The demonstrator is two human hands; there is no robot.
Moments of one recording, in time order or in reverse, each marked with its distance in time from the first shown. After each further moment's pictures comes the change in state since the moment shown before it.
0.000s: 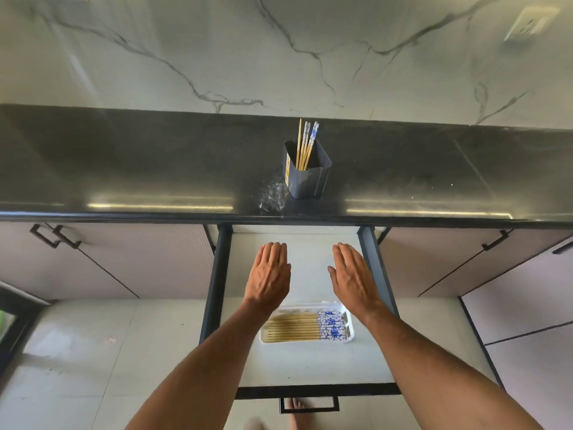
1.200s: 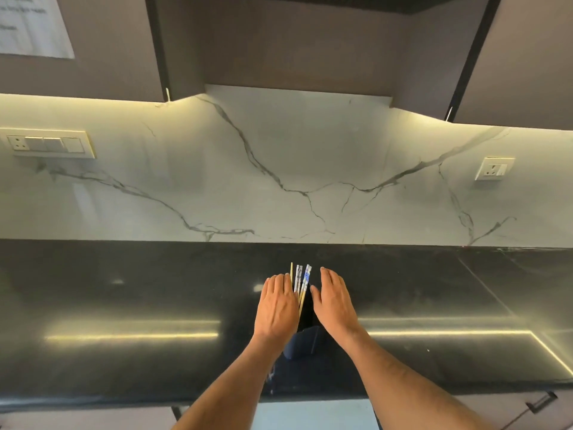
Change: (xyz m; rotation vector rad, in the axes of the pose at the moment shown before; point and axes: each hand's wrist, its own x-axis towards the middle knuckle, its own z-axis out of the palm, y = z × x) left_hand 0.311 -0.022 -0.046 -0.040 0.223 0.052; right_hand 0.314 0.024 -0.089 0.381 0.308 0.124
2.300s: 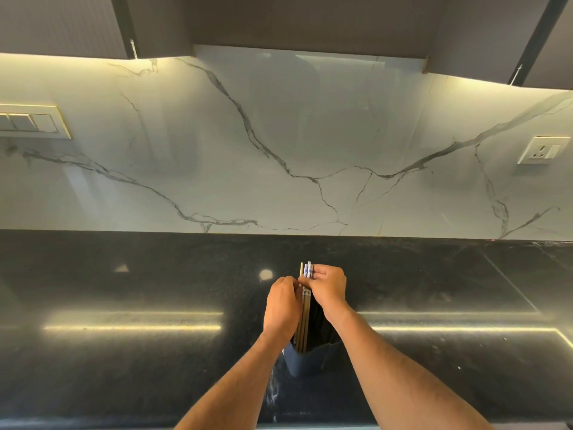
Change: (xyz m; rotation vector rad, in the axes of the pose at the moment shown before) left_hand 0.052 -0.022 0.060 -0.492 -0.160 -0.504; right_hand 0.084 0.001 0.069 0.714 -0.083 0.483
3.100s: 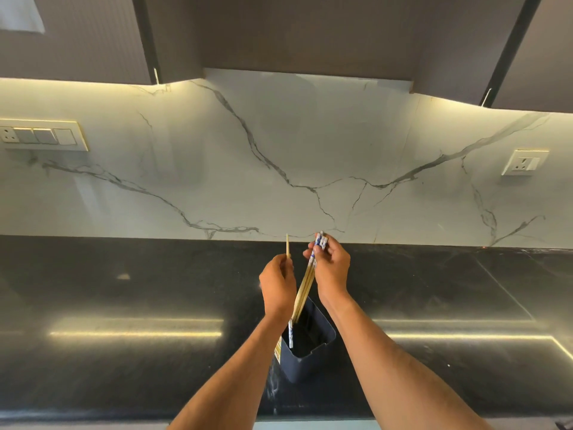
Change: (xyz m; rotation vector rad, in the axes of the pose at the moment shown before) left_hand -0.001 0.039 -0.040 -0.441 0.274 -0.046; right_hand -0.030 -0.068 -0.019 0.455 0.125 -0.215
